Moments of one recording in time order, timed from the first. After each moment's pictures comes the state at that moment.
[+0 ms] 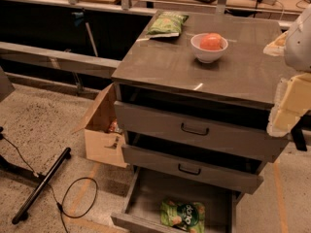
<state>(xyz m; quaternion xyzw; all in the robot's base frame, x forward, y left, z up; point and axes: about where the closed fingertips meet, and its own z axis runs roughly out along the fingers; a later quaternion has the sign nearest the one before) 0.438 -0.216 0.977 -0.60 0.78 -0.04 0.16</state>
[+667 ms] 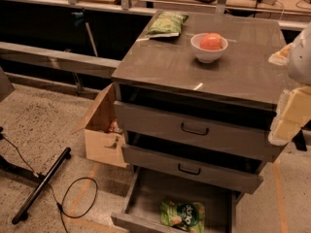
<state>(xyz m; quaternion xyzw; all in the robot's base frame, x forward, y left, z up) 0.437 -0.228 0.959 -0.59 0.79 -0.04 0.16</state>
